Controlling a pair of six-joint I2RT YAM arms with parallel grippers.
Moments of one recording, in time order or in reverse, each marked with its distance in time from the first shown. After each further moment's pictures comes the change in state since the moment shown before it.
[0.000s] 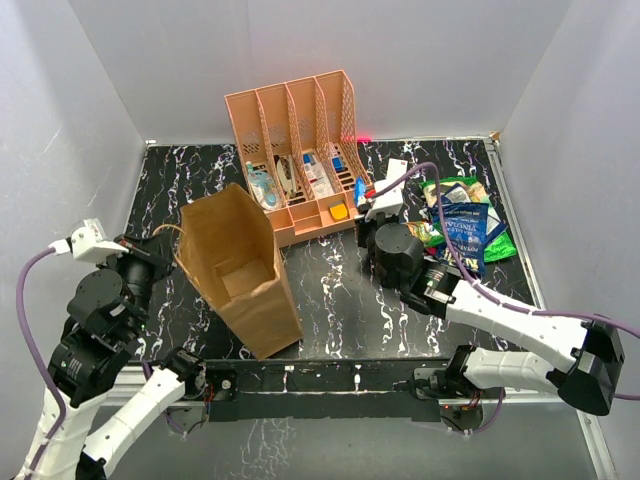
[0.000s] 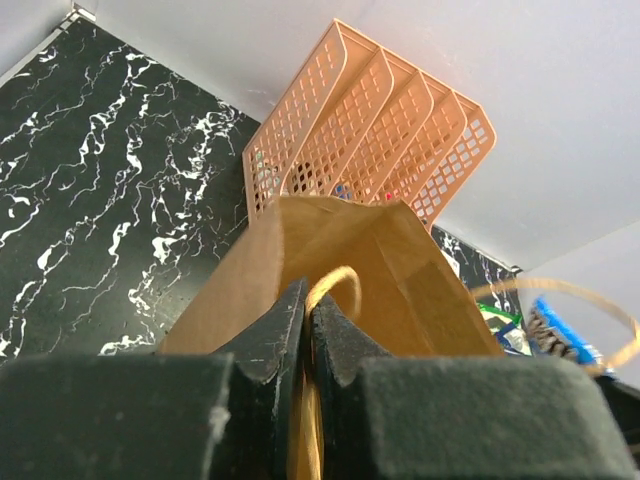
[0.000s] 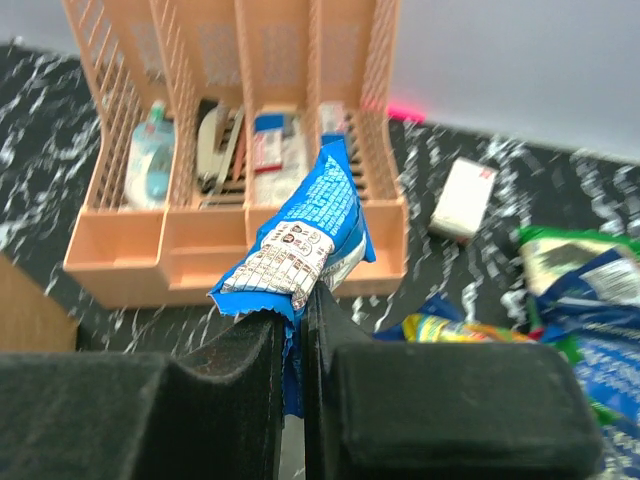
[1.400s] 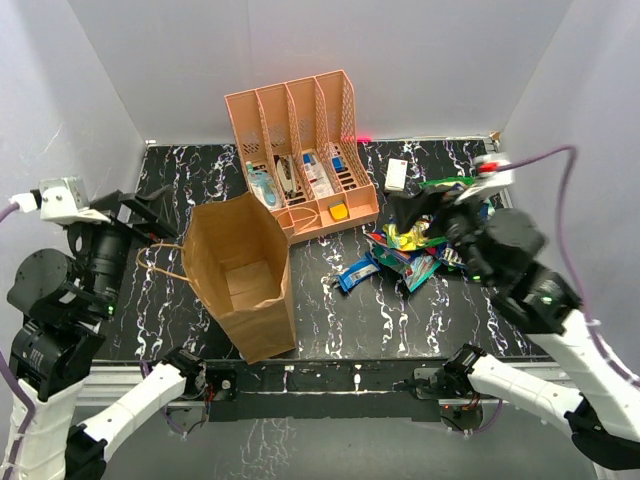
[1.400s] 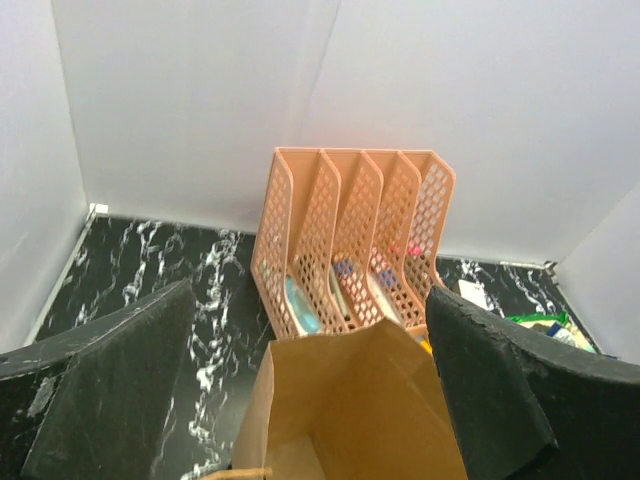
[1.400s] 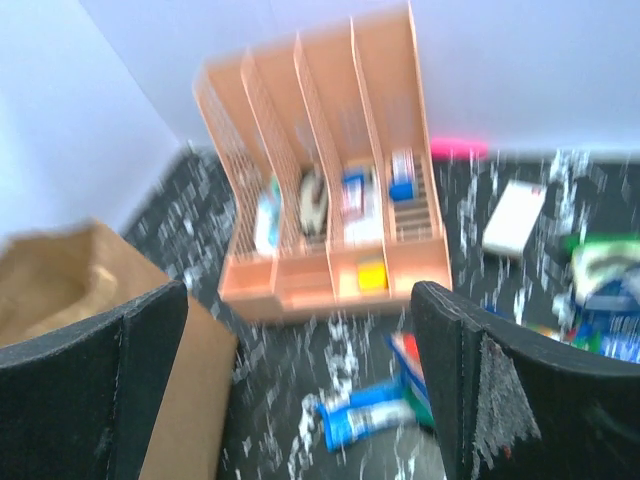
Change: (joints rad) left arm -0.002 0.176 0.345 0.048 0.115 0.423; right arm -0.246 -0.313 0.223 -0.547 -0.425 0.353
